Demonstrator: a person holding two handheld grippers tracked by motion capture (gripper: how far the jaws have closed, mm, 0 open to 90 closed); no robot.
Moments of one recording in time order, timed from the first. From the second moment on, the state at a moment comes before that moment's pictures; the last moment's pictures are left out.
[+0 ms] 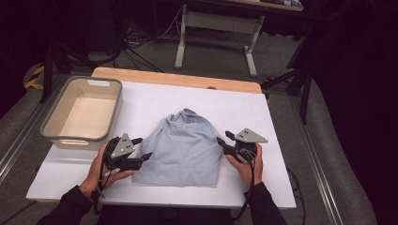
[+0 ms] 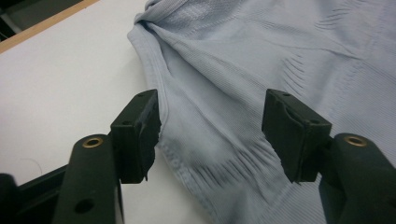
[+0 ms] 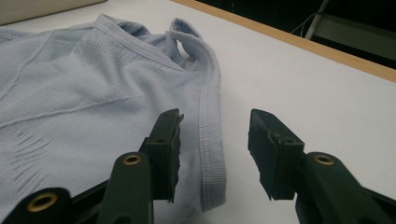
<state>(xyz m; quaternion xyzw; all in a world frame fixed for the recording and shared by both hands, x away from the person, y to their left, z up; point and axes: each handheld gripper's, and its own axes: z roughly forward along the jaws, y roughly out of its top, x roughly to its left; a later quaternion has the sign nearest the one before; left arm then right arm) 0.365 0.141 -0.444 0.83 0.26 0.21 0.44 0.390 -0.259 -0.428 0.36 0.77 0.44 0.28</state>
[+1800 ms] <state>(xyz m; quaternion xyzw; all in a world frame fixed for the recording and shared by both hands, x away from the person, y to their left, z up) 0.399 0.136 -0.463 0.87 0.26 0.20 0.36 0.398 -0.261 -0.454 0.38 0.82 0.37 0.22</state>
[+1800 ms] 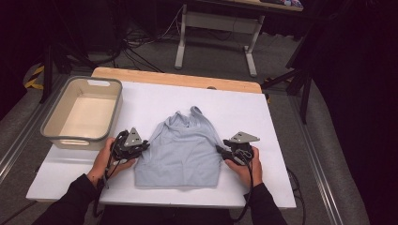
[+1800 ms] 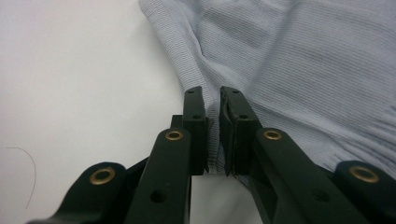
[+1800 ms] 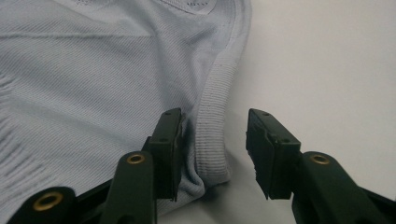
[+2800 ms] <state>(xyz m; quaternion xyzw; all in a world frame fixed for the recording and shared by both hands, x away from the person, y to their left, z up) 0.480 0.097 -0.451 0.85 0.33 0.14 0.38 0.474 -0.186 -0.397 0.25 0.86 0.38 0.23</state>
